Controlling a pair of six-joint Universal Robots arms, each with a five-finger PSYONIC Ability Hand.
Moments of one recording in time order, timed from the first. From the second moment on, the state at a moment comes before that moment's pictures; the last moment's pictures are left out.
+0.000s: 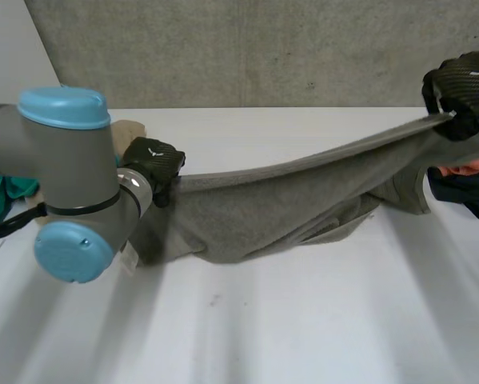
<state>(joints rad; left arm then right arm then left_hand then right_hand) 4.19 -2.14 -1.16 2.97 -1.69 3.60 1.61 -1.41 1.35 0.14 1.16 2.64 1.15 1.19 1.19 1.19 1.00 1.15 1.18 1.19 1.20 0.99</state>
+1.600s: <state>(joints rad) 4.48 -2.25 -1.41 3.50 -1.53 3.74 1.73 -1.11 1.52 -0.22 1.29 2.68 1.11 1.10 1.10 1.10 0.90 1.15 1.18 1.19 1.20 1.02</state>
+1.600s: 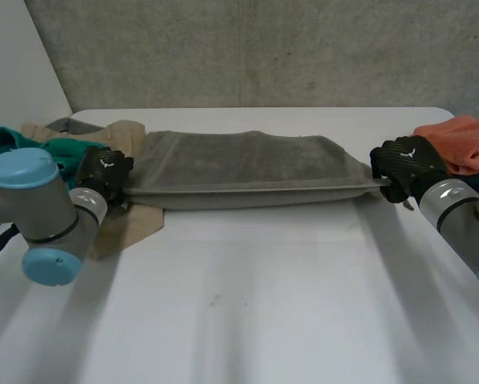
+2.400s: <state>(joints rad) 4.45 -1.85 -1.14 3.11 -1.47 3.79 1.62 -1.29 1.09 0.20 1.26 2.70 1.15 1.20 1.19 1.20 1.01 1.15 1.18 1.19 1.20 1.02</state>
